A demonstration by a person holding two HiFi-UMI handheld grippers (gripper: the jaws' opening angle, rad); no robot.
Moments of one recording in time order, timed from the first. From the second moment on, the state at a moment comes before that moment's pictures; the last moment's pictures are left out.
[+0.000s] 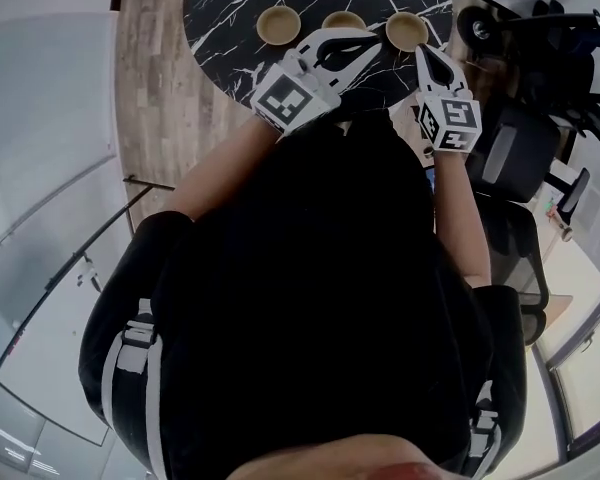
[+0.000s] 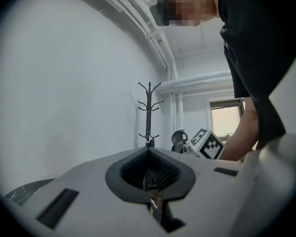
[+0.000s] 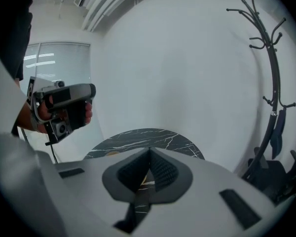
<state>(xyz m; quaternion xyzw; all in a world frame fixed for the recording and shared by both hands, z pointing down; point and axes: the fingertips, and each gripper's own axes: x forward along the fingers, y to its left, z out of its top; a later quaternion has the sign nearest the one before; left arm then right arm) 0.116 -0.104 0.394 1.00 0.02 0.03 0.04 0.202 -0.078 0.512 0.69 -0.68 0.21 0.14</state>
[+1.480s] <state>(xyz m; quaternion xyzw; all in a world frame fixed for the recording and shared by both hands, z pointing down) 0.190 -0.153 0.422 1.00 -0.07 0.03 0.01 0.311 -0.097 0.763 0.63 -0.54 0.48 0.27</state>
